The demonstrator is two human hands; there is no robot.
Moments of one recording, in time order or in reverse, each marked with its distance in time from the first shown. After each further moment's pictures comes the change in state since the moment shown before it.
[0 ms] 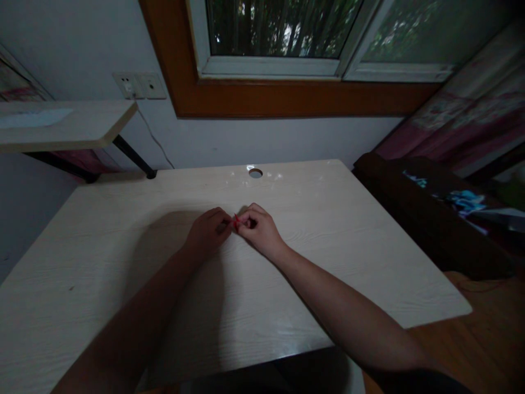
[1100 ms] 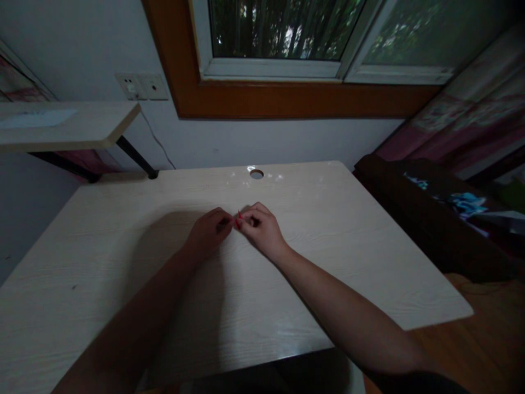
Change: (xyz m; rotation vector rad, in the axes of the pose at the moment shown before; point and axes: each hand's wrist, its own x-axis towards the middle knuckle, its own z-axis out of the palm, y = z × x) left_hand 0.001 -0.001 0.000 -0.072 -0.008 -0.061; right_hand -0.001 0.003 -0.002 0.026 0.050 -0.025
